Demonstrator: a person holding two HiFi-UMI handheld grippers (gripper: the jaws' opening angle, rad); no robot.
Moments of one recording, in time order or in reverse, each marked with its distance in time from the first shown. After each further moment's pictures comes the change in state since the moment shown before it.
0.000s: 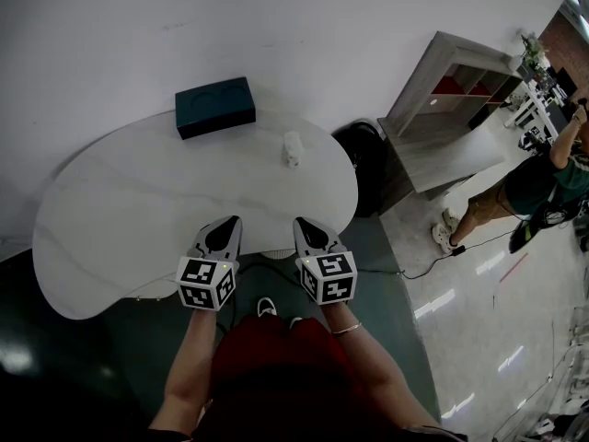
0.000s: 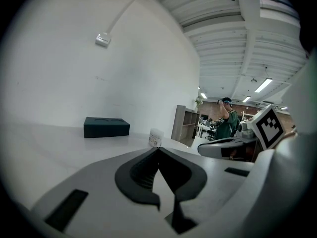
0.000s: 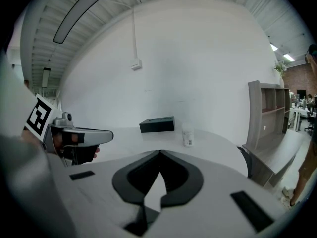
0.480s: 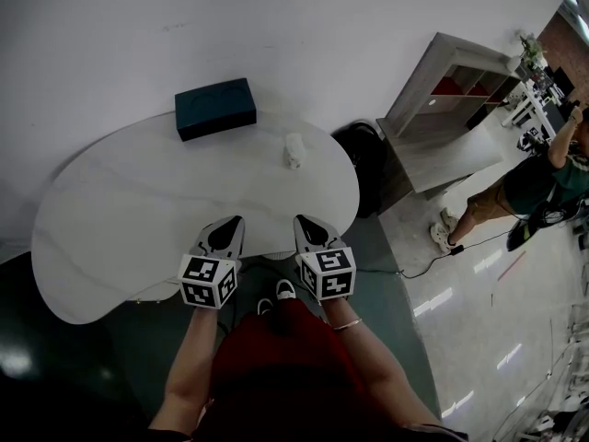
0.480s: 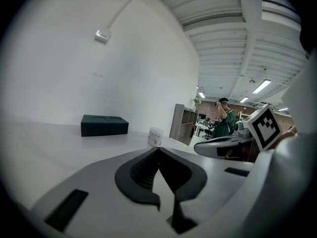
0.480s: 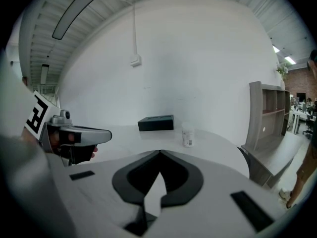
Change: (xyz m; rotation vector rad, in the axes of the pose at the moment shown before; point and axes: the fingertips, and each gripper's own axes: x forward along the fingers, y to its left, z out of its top) left arm 0.008 0.006 0.000 -0.008 0.019 -0.033; right arm 0.014 -0.001 0.003 -0.016 0.026 -0.016
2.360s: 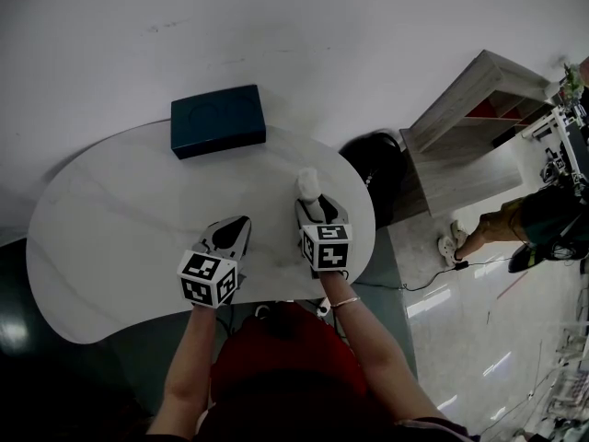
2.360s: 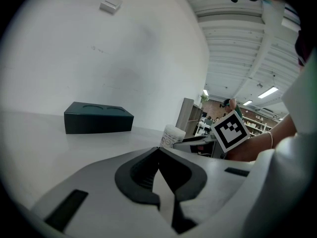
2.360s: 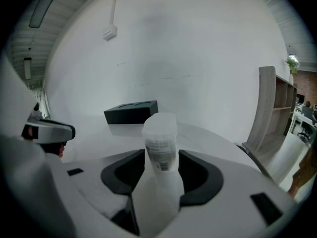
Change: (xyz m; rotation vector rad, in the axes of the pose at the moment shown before) left arm 0.107 0.060 0.010 -0.080 0.092 -0.021; right arm 0.162 -0.098 0.015 0.002 0.160 -0.066
